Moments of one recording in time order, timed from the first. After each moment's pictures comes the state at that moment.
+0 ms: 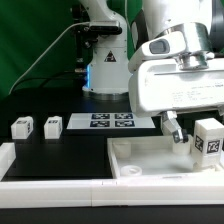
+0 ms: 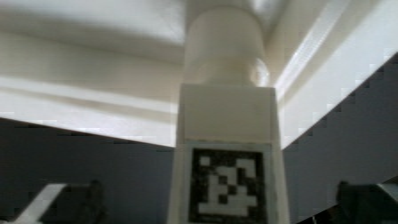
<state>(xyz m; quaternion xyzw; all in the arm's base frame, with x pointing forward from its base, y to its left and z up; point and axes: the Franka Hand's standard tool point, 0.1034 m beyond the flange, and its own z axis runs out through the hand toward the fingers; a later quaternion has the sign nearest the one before) 0.618 0.111 0.077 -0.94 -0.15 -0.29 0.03</state>
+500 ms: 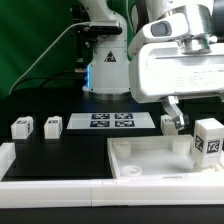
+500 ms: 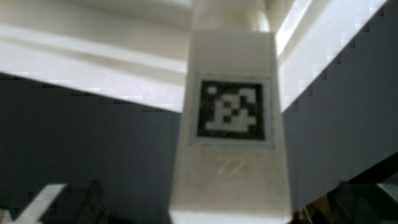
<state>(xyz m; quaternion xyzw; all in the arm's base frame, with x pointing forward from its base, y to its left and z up) 0.621 0.113 0.096 -0.95 -0.16 -0.27 0.03</state>
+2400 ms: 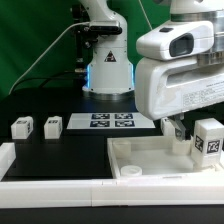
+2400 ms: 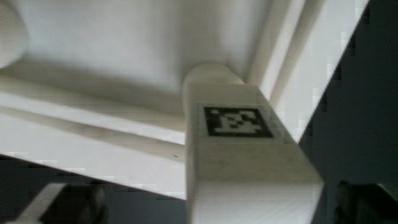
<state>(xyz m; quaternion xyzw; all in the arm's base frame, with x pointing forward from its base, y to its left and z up) 0.633 0.110 0.087 -0.98 -0.18 0.01 0.05</state>
